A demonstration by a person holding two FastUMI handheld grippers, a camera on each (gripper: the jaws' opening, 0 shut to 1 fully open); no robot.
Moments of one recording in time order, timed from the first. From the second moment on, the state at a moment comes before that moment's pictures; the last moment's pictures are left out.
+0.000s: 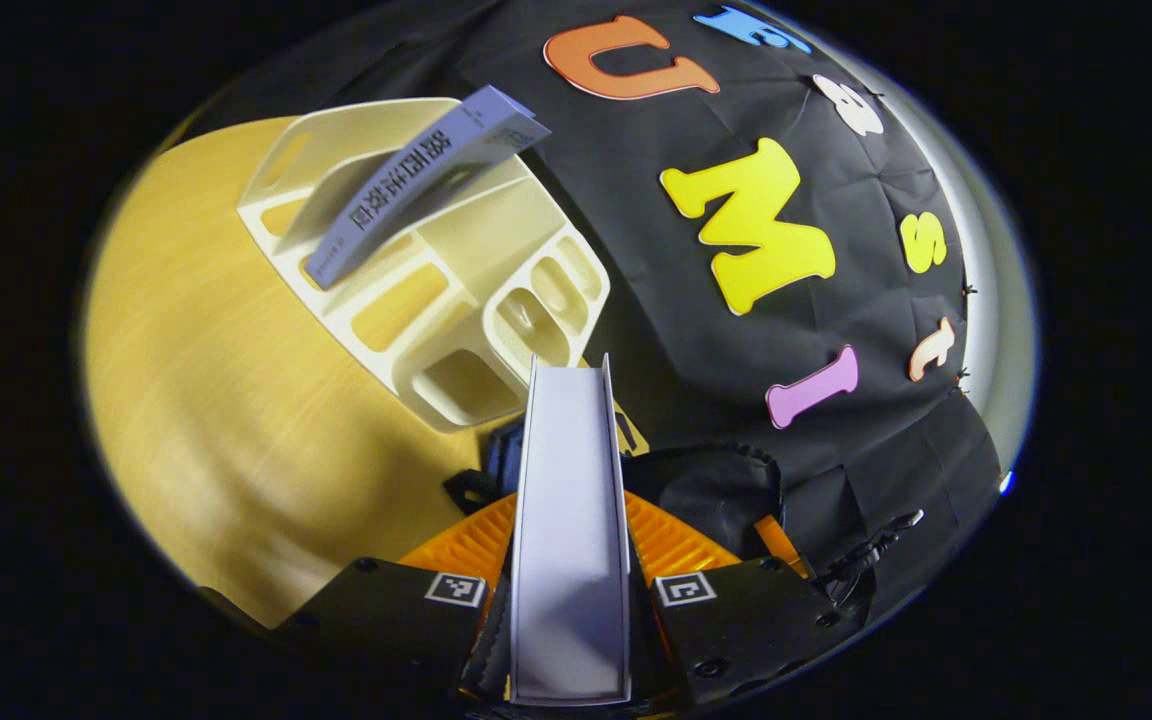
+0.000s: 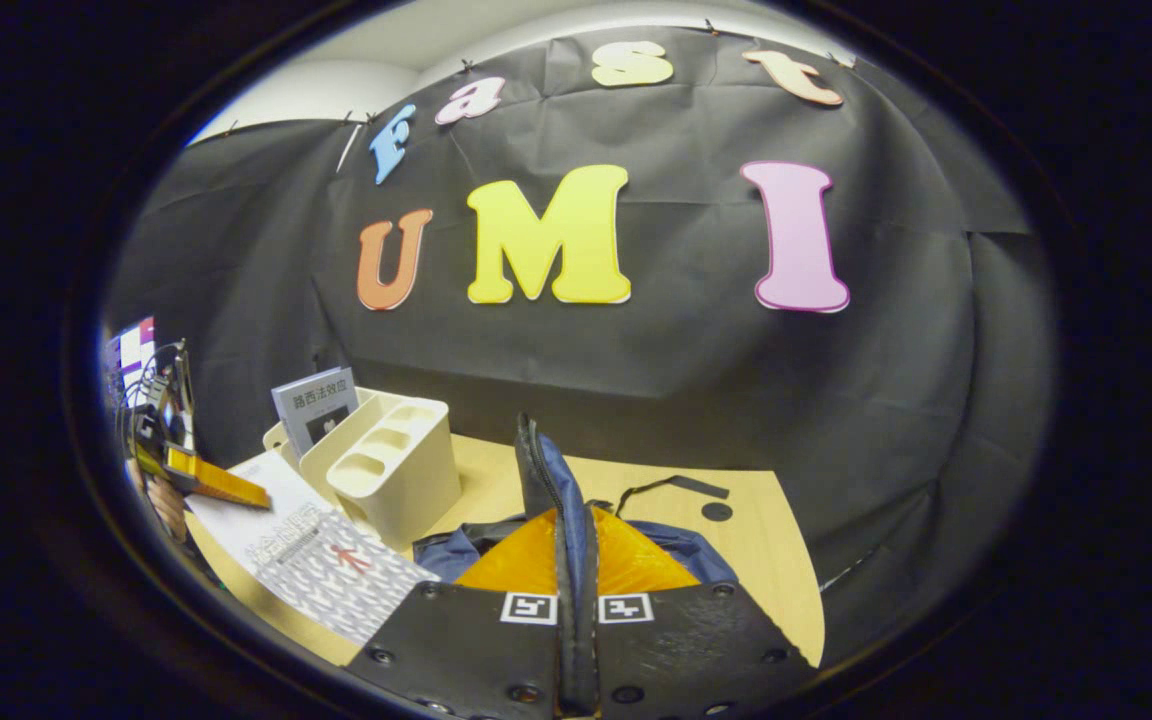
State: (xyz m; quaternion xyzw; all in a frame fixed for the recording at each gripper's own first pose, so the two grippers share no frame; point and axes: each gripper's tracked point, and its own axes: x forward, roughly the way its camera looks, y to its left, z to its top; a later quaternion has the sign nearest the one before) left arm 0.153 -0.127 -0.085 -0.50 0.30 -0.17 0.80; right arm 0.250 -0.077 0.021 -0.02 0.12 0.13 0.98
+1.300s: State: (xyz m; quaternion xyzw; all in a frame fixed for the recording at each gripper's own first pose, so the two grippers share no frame) left arm 0.242 -0.395 -0.171 -0.46 0.28 -0.21 0.81; right arm 0.229 -0.078 0.040 0.02 0.09 0.16 0.98
